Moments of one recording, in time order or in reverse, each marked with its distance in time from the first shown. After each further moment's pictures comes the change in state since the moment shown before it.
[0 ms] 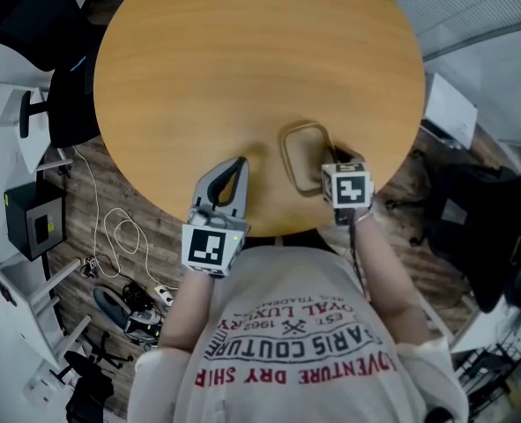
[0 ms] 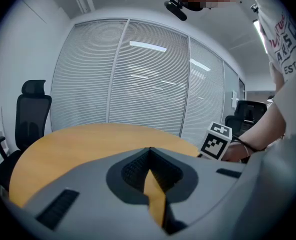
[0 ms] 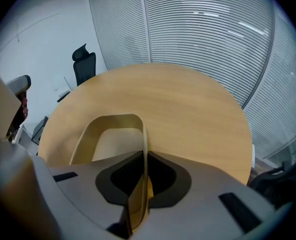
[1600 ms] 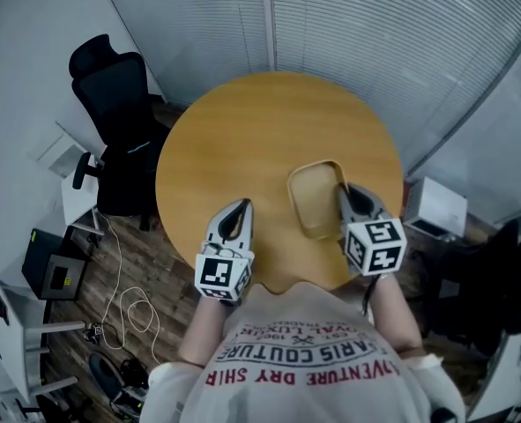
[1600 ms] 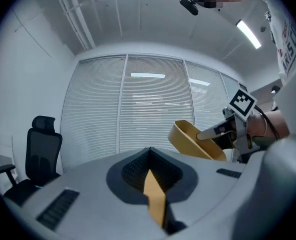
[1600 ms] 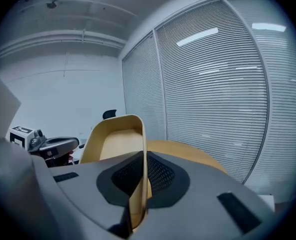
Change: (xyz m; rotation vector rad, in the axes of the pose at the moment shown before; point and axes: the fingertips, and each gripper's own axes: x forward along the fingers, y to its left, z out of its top) left arm -0.041 0.030 0.127 0.126 -0.284 0.107; right arm -0.230 0.036 0.187 -0.148 -0.722 0.118
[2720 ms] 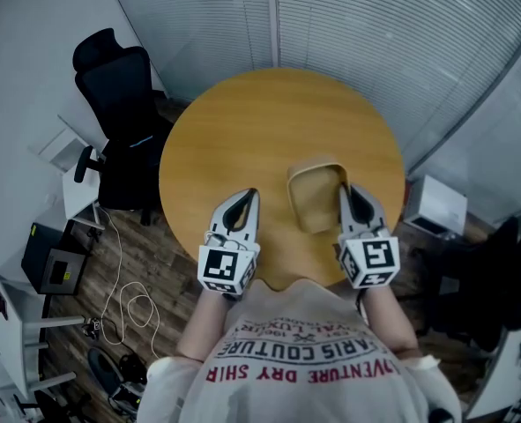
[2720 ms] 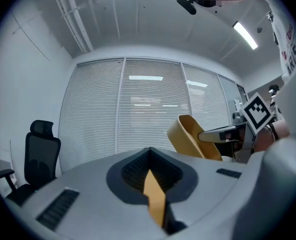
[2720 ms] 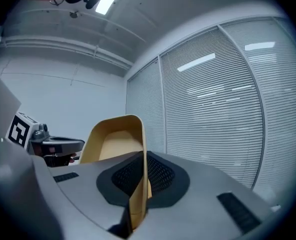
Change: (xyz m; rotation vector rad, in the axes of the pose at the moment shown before) left arm -0.006 -0.005 0.024 0.040 -0.030 -0.007; right arm -0.031 0.029 0.022 -0.061 -0.274 -0.026
